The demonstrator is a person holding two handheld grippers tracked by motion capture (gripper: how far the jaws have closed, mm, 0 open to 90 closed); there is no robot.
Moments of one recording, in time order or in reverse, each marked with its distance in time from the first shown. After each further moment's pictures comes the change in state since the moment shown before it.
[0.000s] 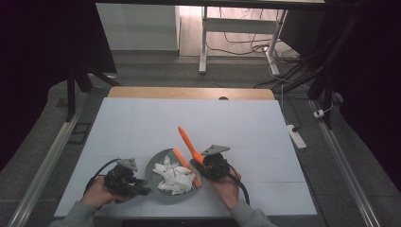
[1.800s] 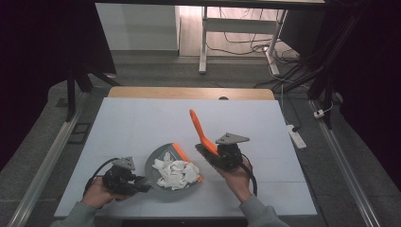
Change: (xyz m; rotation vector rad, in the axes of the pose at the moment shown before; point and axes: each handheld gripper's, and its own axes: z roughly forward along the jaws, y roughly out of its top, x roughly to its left) left arm -0.001 -0.003 -0.005 -0.094 0.044 0.012; right arm -0.031 0.021 -0.047 -0.178 0.035 0.013
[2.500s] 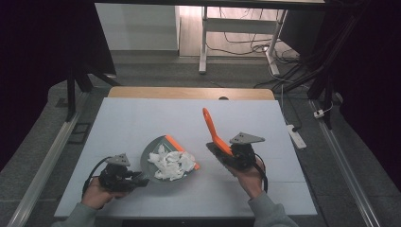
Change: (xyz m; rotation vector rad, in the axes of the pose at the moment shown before) left arm 0.003 -0.005 -0.009 -0.106 0.062 -0.094; right arm -0.024 -0.008 -0.023 -0.022 -0.008 0.003
